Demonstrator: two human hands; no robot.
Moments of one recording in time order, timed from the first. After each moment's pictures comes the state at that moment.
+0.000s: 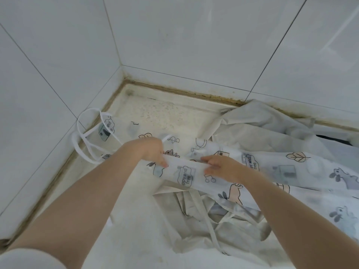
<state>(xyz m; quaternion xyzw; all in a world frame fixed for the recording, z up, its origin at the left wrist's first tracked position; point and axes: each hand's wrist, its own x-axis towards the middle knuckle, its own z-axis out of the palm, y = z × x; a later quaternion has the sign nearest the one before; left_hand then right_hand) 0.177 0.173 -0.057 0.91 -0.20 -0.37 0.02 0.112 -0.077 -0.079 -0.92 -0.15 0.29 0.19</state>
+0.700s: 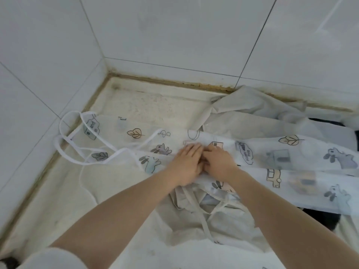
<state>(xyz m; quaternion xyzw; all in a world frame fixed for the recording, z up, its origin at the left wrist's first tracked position) 0.104 0.068 -0.107 0.93 -0.29 -0.20 0.14 0.095 -0.073 -0.098 -0.98 -0.08 0.18 0.10</state>
